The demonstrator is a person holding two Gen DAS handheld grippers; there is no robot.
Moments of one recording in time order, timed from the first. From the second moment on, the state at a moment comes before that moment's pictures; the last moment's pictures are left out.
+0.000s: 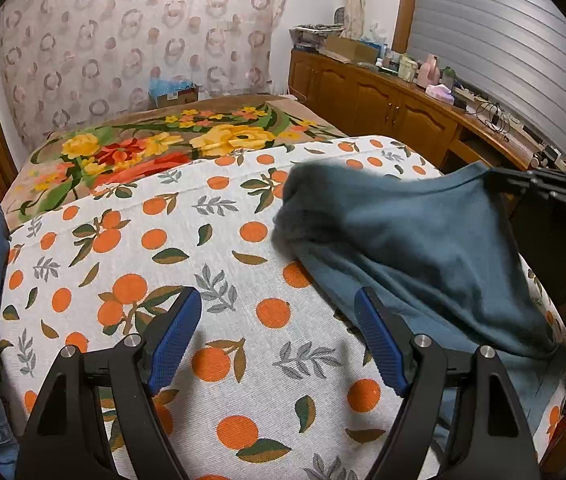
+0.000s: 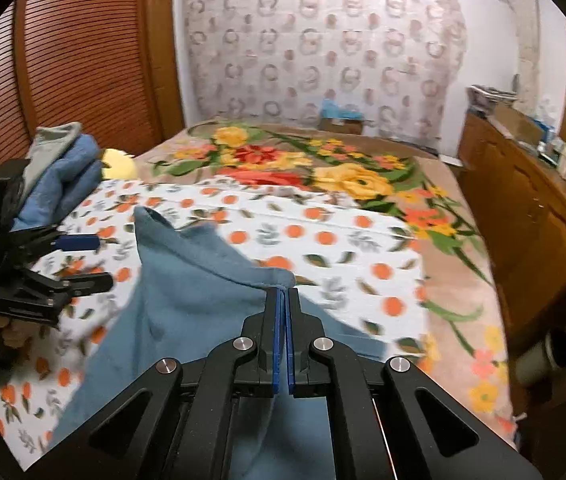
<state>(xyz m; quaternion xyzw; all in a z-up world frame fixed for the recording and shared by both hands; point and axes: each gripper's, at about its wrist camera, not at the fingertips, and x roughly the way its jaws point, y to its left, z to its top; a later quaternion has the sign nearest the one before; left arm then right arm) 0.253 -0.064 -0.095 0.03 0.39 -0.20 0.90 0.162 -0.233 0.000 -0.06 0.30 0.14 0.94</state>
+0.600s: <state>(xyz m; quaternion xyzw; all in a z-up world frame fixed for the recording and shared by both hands) 0.255 -0.075 -0.100 0.05 0.40 -0.20 0.90 0.179 -0.246 -0.012 -0.06 0.32 0.06 0.94</state>
